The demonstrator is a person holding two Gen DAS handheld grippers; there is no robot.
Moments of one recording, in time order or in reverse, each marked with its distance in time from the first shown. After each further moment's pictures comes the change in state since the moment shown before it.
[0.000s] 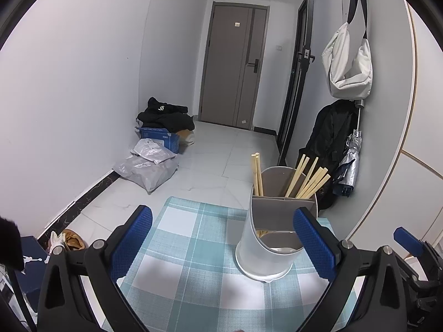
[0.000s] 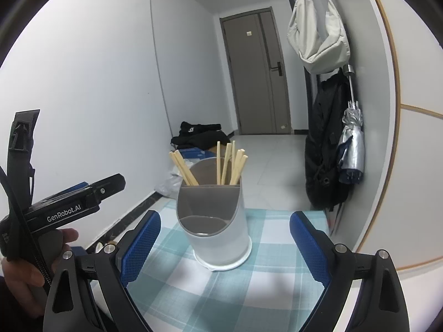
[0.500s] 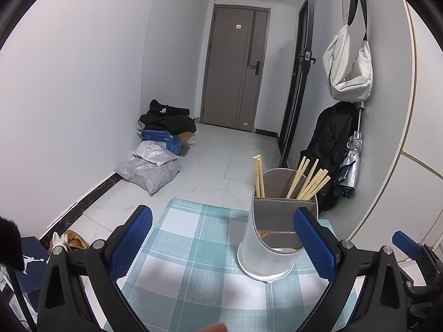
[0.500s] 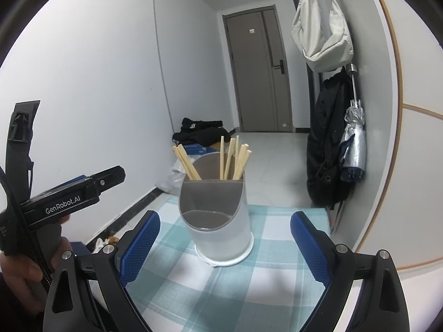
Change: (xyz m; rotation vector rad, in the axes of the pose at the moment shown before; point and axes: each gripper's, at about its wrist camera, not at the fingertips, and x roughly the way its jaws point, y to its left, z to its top) left arm -0.005 0.000 0.000 0.003 -0.014 0.008; right arm -0.001 0.006 -0.005 -0.012 0.008 -0.010
